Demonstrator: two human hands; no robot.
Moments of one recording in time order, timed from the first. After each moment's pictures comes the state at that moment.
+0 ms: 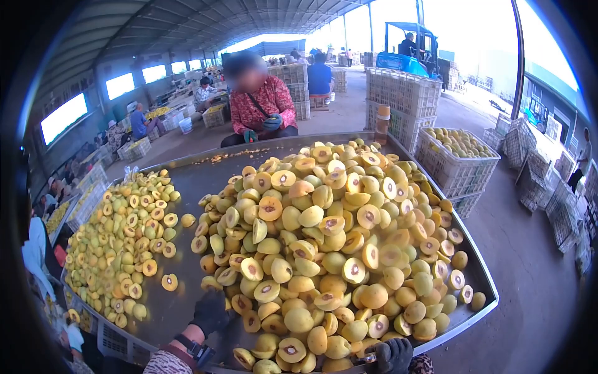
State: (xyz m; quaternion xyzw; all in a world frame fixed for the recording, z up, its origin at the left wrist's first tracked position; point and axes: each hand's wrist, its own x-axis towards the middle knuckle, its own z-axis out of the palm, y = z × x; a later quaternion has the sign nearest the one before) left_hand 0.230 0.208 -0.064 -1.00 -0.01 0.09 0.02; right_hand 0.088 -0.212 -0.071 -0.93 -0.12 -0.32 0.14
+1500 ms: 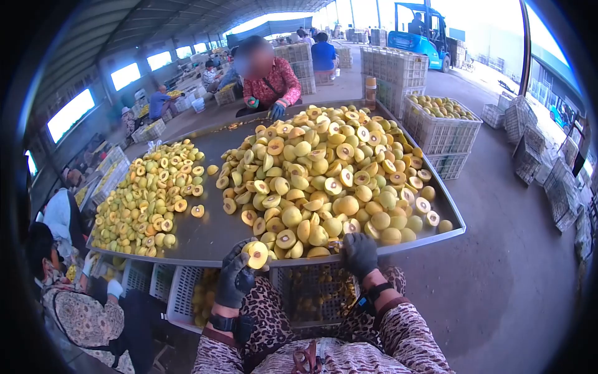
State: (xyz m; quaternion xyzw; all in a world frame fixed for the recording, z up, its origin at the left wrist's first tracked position) left_hand 0.017 0.091 0.011 -0.54 0.07 -0.03 -0.84; right_hand 0.098 -0.224 -0.079 -0.91 -0.21 -0.33 0.15
